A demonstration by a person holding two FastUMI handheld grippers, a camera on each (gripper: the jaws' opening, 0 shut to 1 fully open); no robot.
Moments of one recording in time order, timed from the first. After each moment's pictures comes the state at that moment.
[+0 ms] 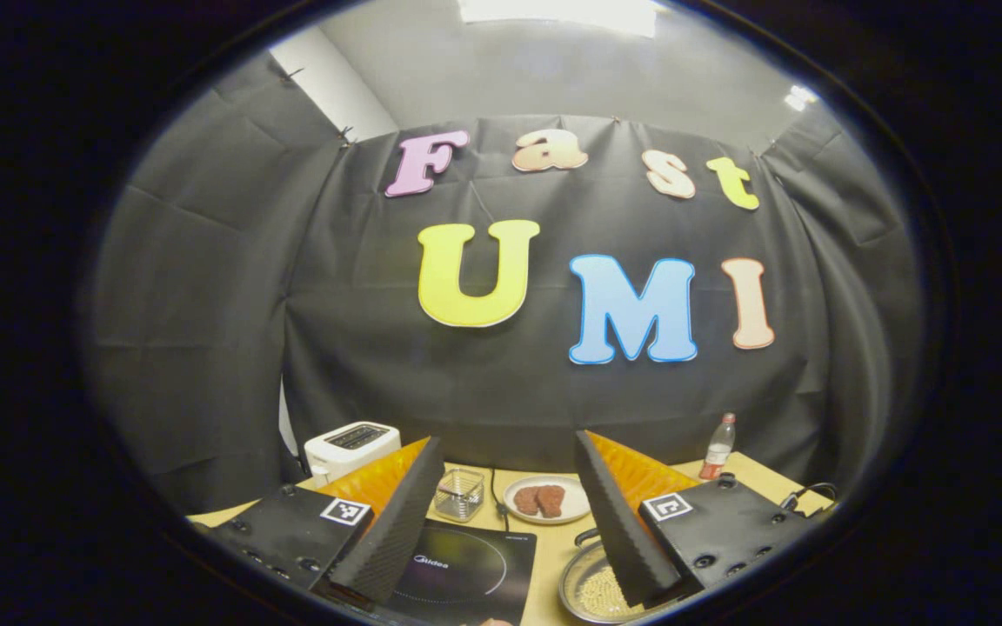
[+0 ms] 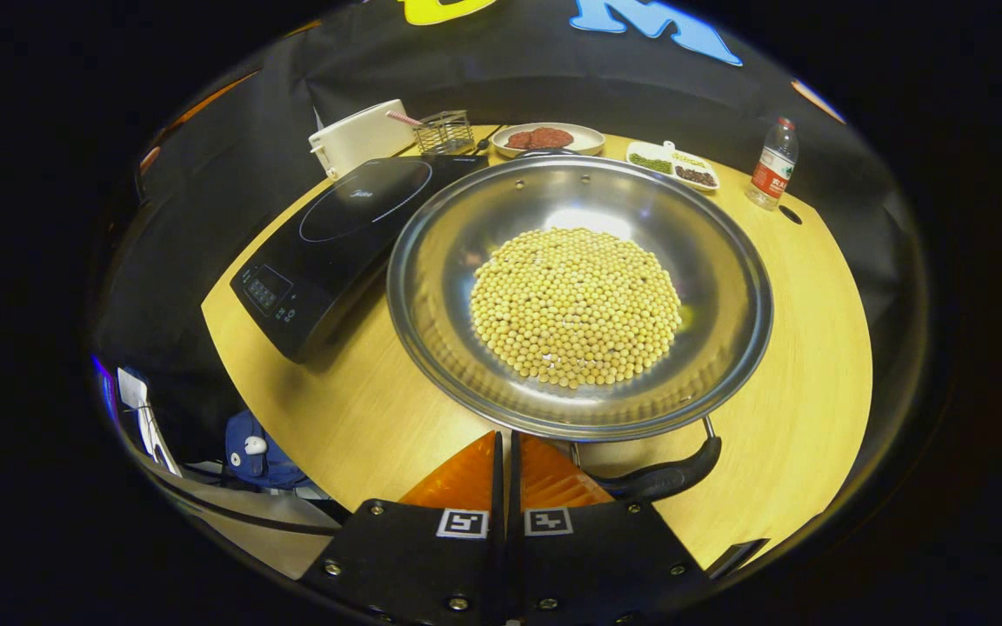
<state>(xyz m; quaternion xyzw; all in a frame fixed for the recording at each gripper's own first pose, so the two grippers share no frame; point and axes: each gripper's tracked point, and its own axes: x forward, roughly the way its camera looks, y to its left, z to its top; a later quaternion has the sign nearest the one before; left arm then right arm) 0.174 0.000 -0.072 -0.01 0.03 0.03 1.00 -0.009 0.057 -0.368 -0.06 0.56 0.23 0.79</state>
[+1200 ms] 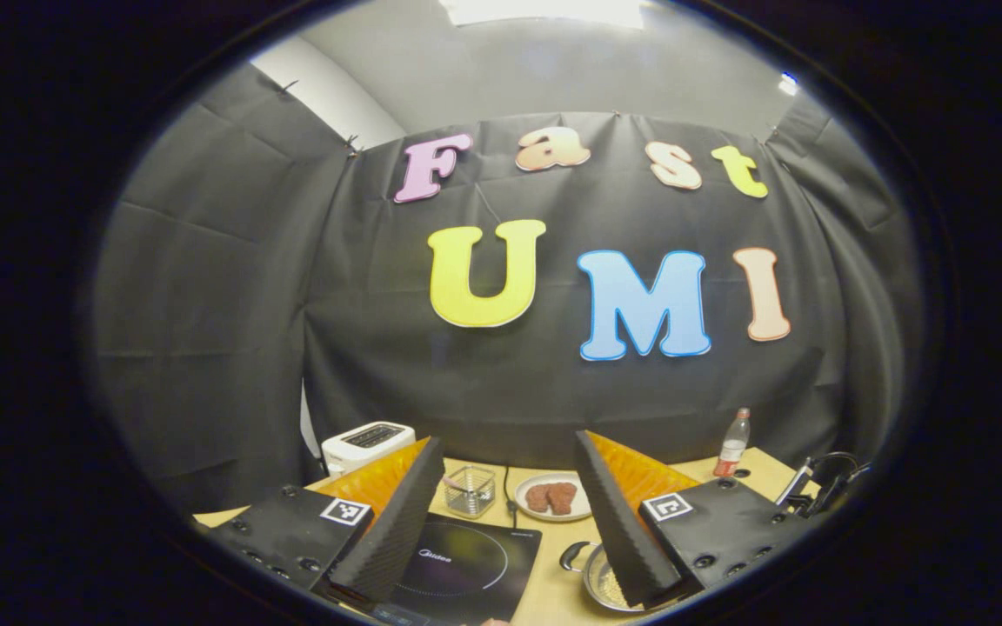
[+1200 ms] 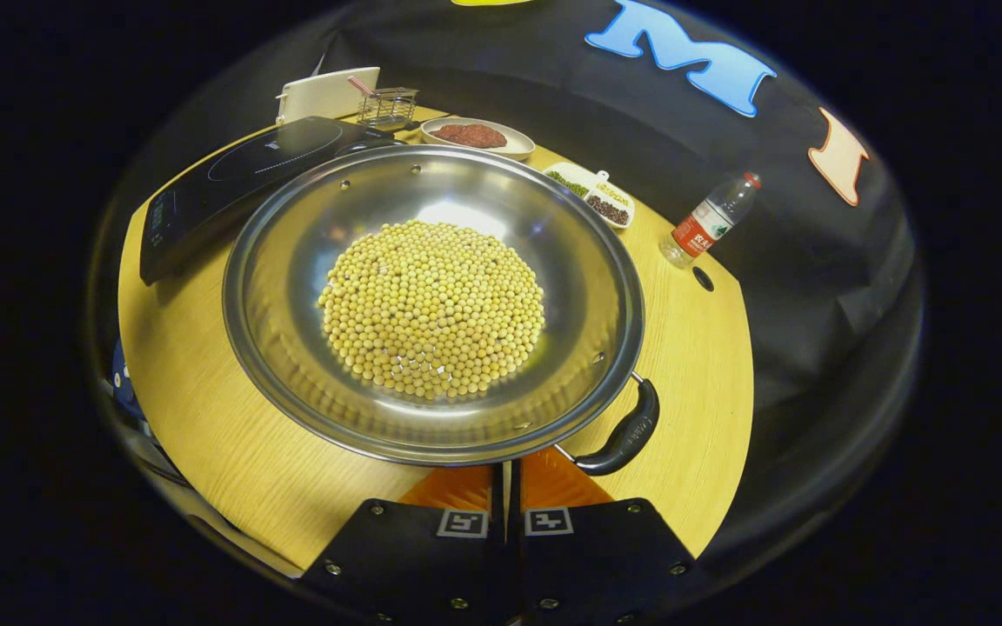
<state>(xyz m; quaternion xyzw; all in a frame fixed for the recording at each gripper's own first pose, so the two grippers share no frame) 0.165 -0.010 -0.074 0.00 0.04 0.07 1.00 0.080 -0.062 -0.385 -0.27 0.49 0.16 0.81</state>
